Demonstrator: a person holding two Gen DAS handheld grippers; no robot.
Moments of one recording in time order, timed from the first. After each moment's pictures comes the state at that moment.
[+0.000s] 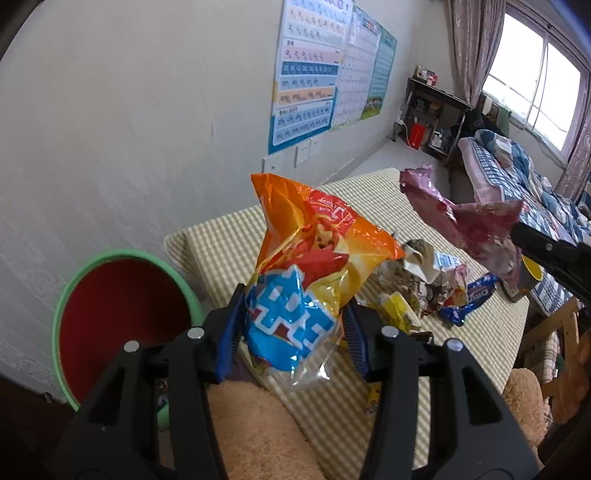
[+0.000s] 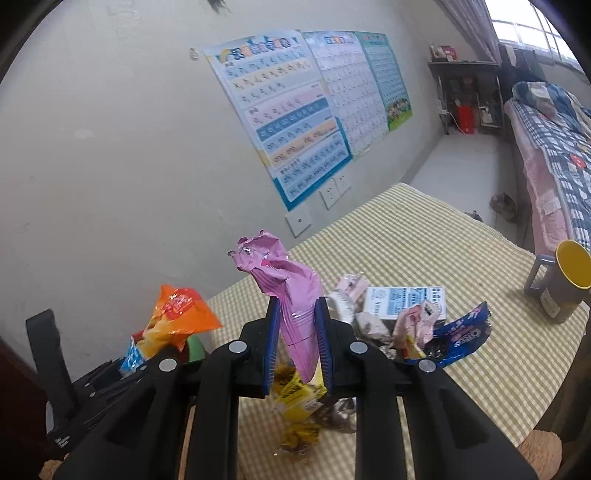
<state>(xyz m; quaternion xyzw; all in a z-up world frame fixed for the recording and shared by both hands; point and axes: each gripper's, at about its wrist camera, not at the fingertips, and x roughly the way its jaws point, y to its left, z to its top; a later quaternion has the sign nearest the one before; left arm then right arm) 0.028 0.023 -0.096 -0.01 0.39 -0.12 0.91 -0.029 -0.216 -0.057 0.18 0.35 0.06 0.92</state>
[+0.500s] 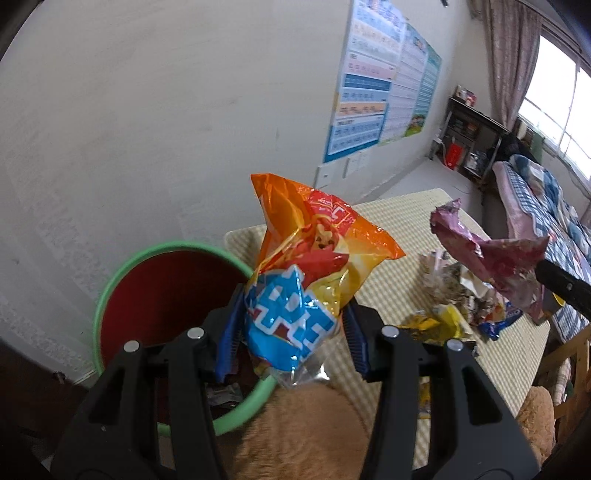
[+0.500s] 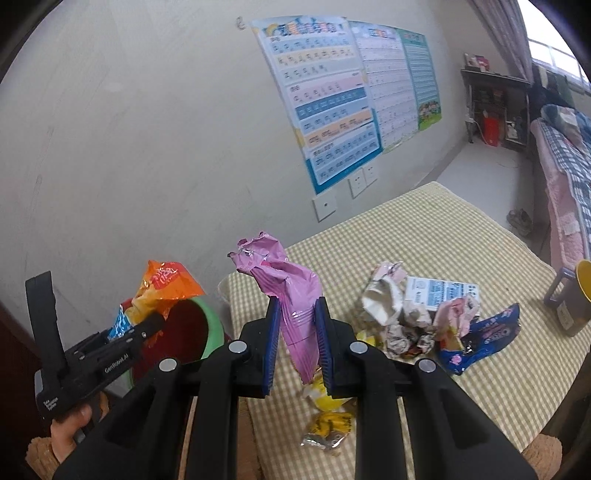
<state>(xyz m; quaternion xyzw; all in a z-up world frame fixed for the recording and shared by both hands) 0.029 0.096 -0.097 -0.04 0.39 -0.04 0.92 -0.025 -0.156 -0.061 0.12 0.38 0.10 0.91</state>
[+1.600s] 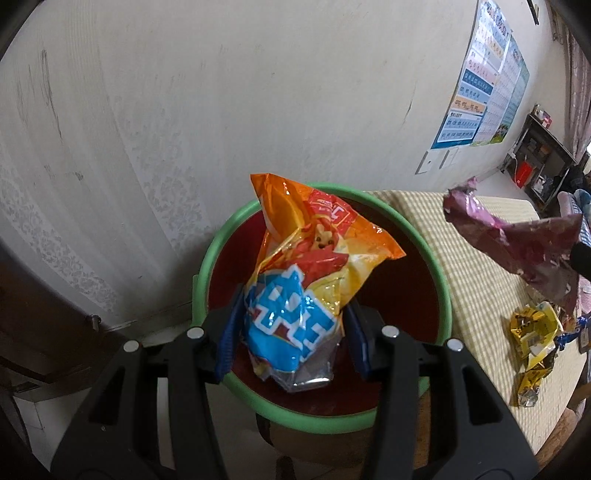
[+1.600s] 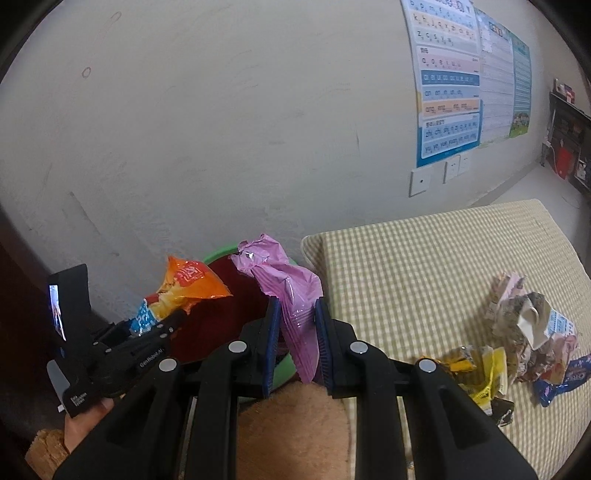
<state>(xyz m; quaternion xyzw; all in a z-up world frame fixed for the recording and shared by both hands) 0.017 0.221 -0.152 -0.08 0.44 0.09 0.89 0.026 0.003 -0.095 0.03 0.43 0.22 0.88</state>
